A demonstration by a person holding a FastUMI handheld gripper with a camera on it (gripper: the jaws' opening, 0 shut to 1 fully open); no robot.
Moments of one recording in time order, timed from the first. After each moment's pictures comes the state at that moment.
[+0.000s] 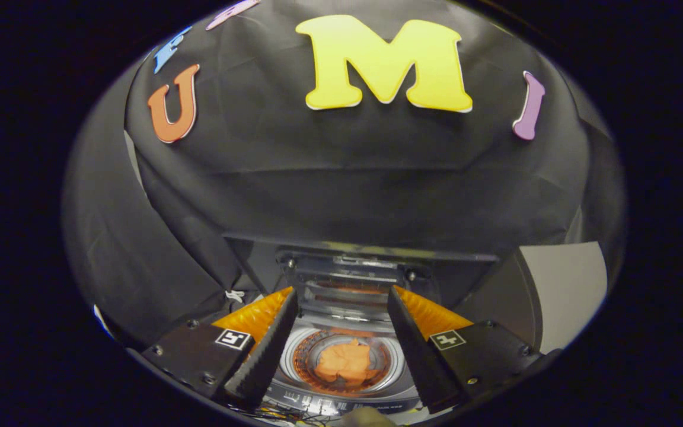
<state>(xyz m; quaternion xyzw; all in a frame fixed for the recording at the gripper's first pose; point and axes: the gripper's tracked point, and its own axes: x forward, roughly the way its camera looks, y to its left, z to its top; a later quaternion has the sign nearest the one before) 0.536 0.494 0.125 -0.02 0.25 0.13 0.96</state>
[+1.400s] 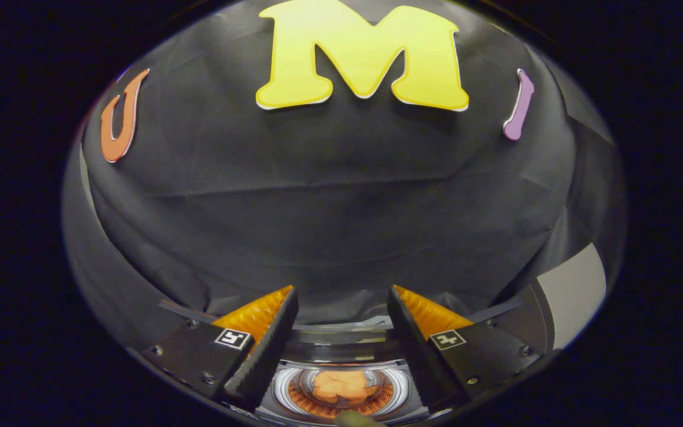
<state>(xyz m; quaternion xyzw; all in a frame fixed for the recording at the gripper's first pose) 0.637 0.507 0.119 -0.01 0.24 0.03 0.97</state>
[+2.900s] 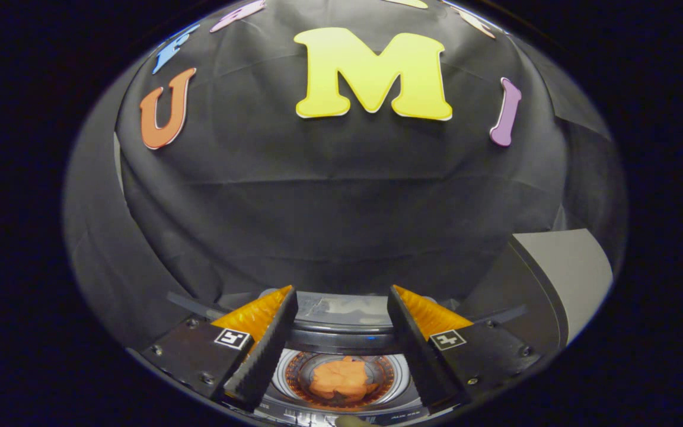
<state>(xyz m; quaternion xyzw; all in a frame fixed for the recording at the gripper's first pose) 0.532 0.497 0.085 -0.02 0.19 0.08 0.98</state>
